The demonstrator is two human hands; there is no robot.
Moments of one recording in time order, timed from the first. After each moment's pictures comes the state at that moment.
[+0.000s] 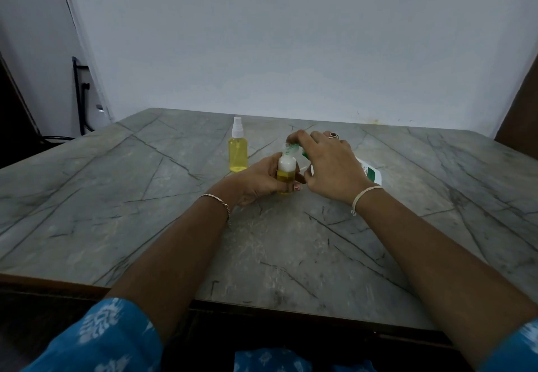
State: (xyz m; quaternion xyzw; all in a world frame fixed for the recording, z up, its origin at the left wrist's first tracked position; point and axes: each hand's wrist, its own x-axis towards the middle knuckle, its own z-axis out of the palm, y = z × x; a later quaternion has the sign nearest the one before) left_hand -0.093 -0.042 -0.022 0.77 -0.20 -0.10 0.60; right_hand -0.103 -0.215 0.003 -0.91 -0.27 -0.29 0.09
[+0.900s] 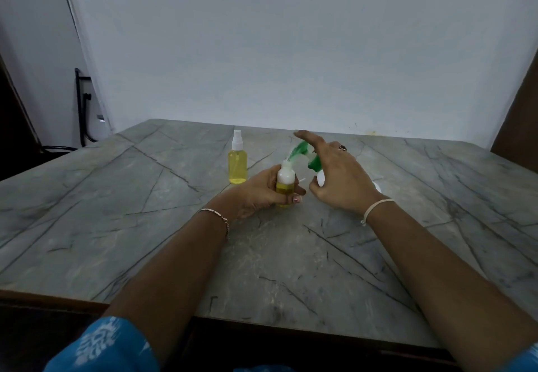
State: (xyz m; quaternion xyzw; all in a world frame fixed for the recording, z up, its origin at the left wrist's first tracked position) left_hand -0.092 -0.041 -0.023 0.76 -0.21 -0.10 0.60; right_hand -0.096 -0.233 0.002 -0.89 -0.30 -0.30 0.18
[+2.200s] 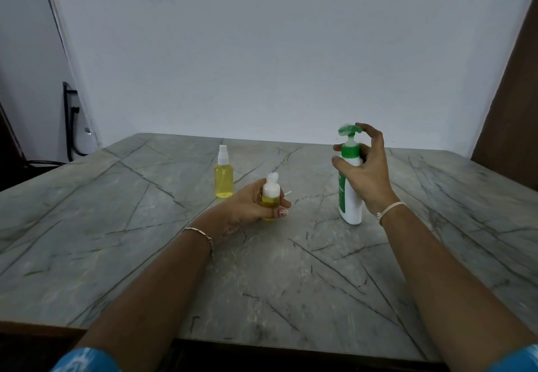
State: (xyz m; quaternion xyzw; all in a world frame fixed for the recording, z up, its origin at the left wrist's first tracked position) left_hand -0.094 -0.042 -0.021 0.78 -0.20 -0.09 0.58; right_hand -0.072 -0.284 0.009 -0.71 -0.13 -0.28 0.63
